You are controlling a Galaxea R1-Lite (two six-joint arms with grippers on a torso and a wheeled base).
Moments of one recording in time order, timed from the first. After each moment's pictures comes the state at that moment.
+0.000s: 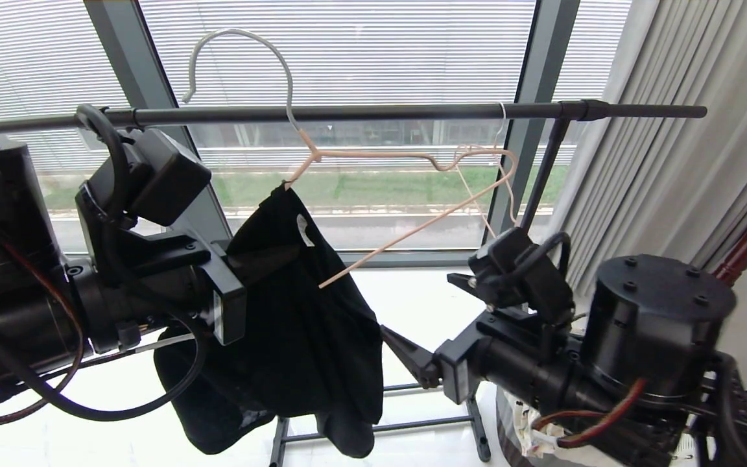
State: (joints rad) left arm -0.48 1.33 -0.74 -0.41 -0.27 0.32; right arm 1.05 1.72 -0.73 -0.89 -0.21 -0.01
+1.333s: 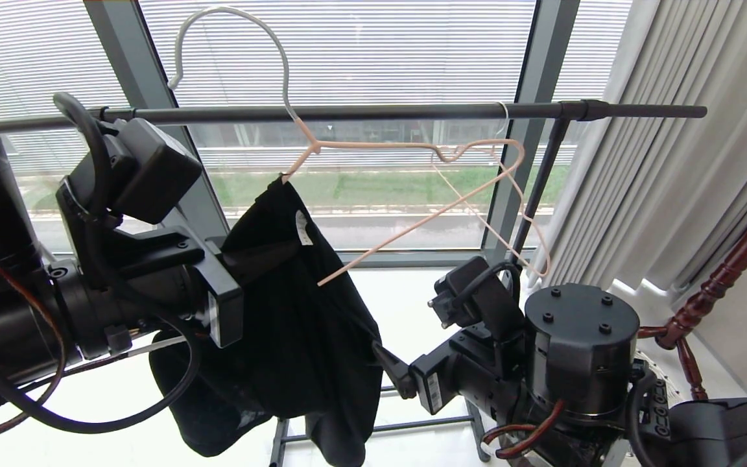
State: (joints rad) left arm -0.52 1.30 -0.74 -0.41 -0.22 0.33; right arm 1.07 1.81 -0.74 -0.89 -0.32 0.03
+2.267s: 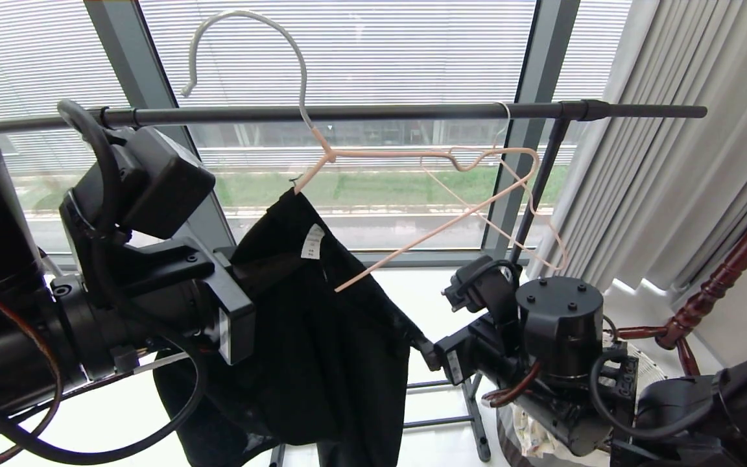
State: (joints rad) left arm -0.61 1.29 -0.73 -0.41 -0.12 0.32; right arm 0.94 1.87 -0.74 -0.88 -0.39 -0.04
